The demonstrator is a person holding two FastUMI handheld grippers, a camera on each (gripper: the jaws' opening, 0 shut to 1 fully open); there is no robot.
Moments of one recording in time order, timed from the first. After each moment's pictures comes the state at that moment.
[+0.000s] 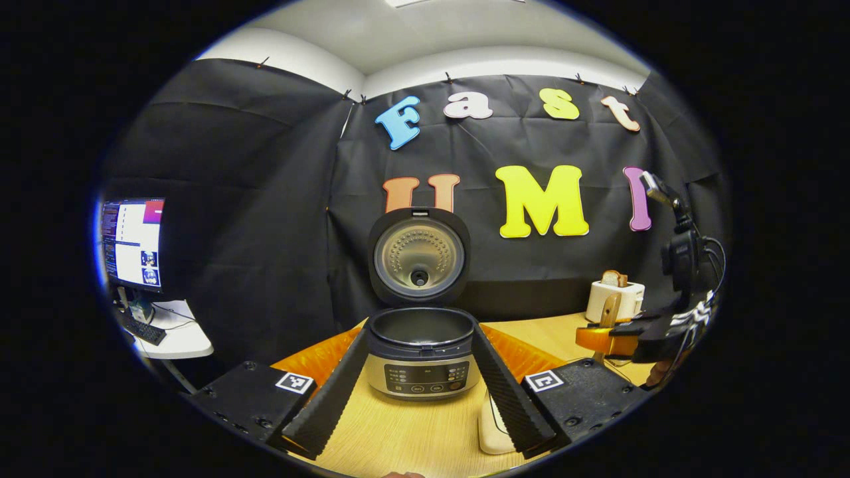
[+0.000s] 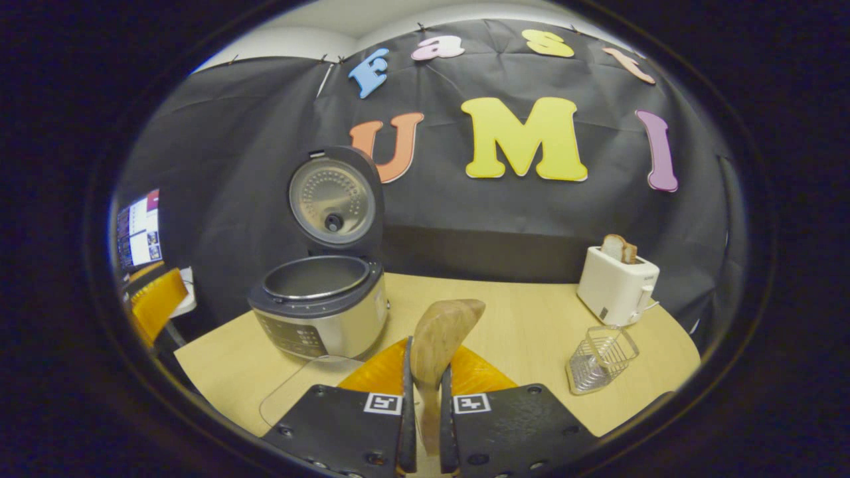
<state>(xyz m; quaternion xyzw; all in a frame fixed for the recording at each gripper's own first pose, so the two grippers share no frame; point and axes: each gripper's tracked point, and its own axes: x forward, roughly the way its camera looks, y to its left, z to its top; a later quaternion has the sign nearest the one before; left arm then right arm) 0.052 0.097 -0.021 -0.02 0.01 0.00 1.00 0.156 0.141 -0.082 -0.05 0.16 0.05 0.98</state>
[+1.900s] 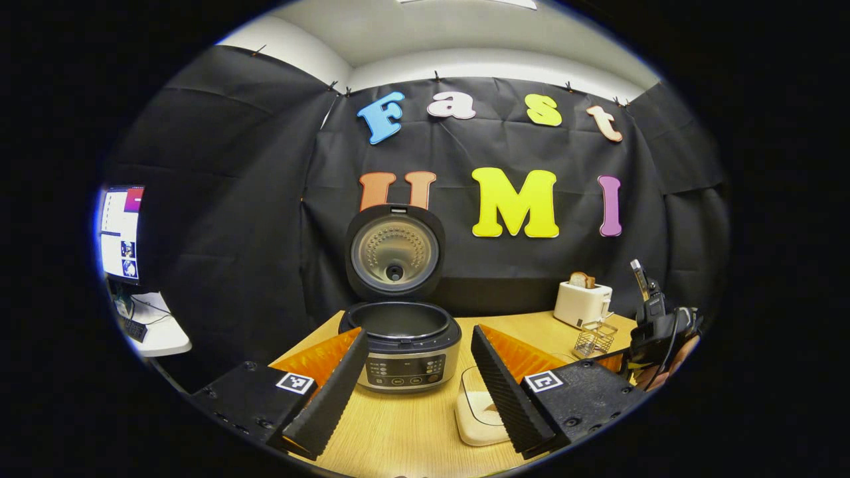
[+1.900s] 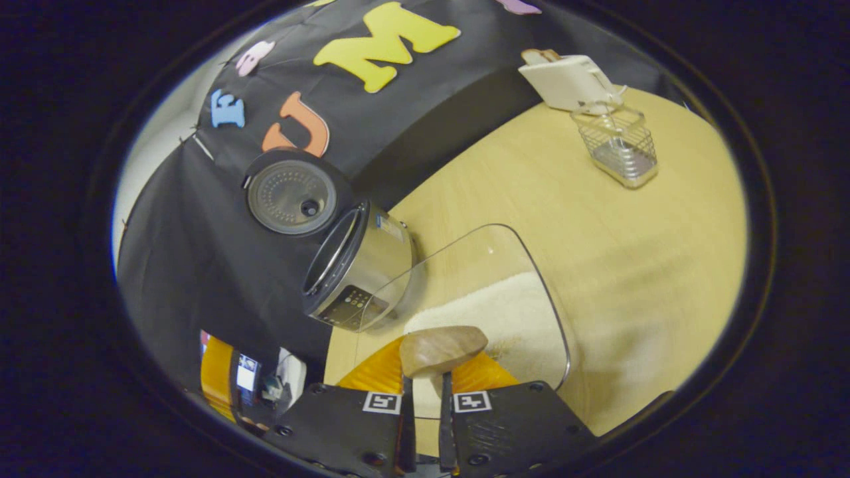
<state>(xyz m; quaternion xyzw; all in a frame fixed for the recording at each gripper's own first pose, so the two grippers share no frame) 0.040 0.084 -0.026 -0.03 0.03 -0.06 1.00 0.085 0.189 -0.152 0.36 0.36 0.08 0.86</state>
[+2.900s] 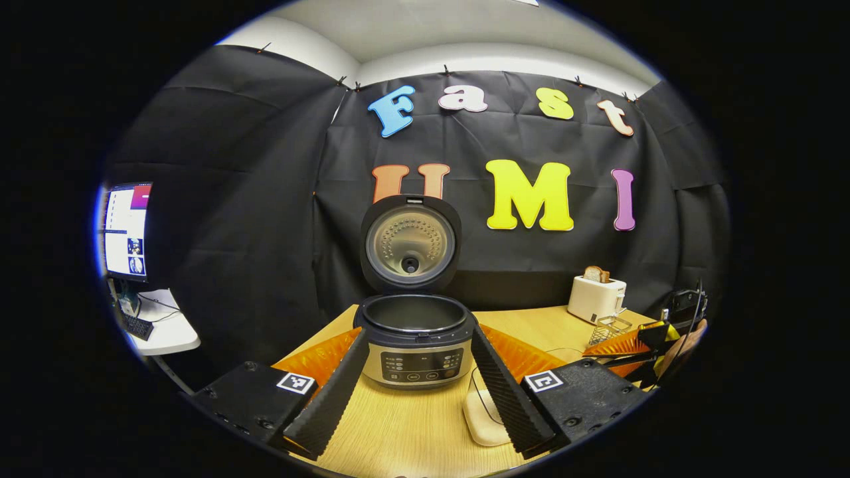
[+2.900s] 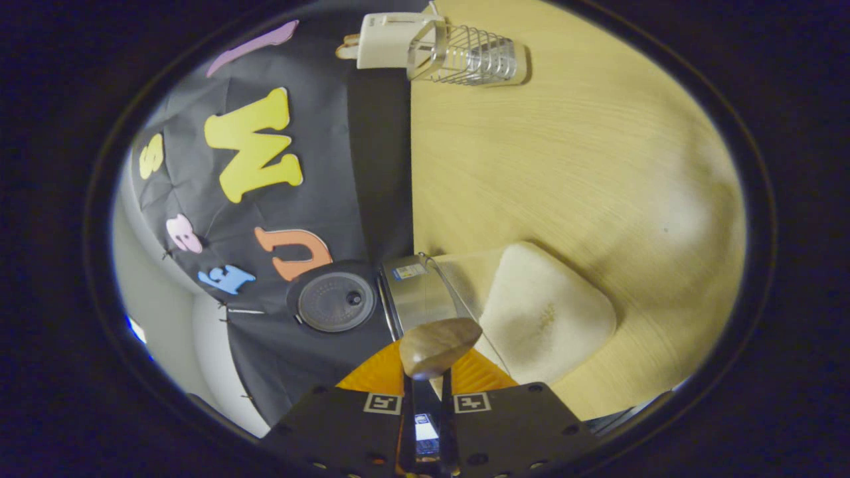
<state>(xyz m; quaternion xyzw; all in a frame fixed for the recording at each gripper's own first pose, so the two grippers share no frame) 0.046 0.101 -0.039 -0.03 0.05 -0.04 1.00 0.104 0.157 -0.125 0.71 0.30 0.09 0.63</state>
